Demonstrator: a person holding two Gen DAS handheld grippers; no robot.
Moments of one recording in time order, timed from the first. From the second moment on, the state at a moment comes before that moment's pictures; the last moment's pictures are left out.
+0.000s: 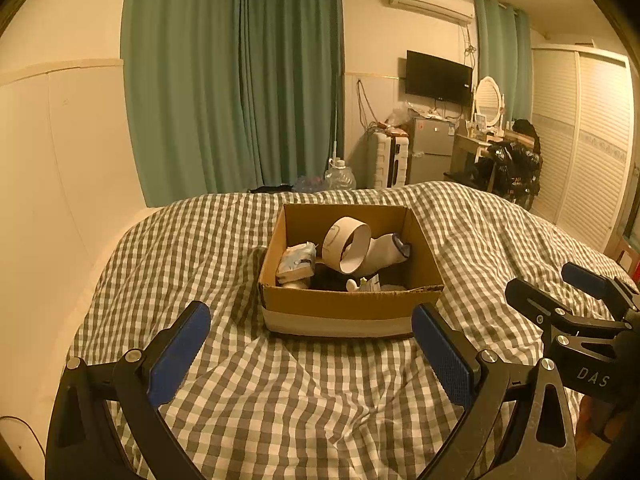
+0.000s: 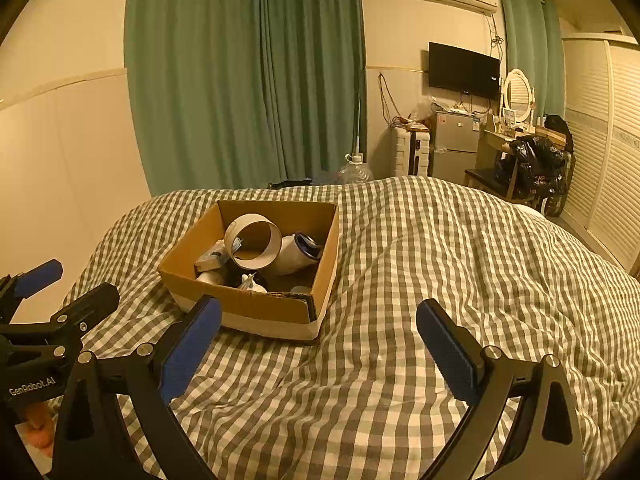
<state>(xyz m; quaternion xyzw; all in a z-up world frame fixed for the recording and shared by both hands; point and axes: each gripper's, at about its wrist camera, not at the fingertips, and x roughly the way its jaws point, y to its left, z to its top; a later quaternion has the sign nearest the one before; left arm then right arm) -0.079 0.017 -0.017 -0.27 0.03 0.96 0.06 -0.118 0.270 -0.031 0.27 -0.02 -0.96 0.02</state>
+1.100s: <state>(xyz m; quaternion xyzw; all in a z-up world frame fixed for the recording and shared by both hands) -0.080 0.009 -0.016 -0.28 0.01 0.96 0.03 -0.117 0.268 -0.035 0.28 -0.01 -0.96 0.02</state>
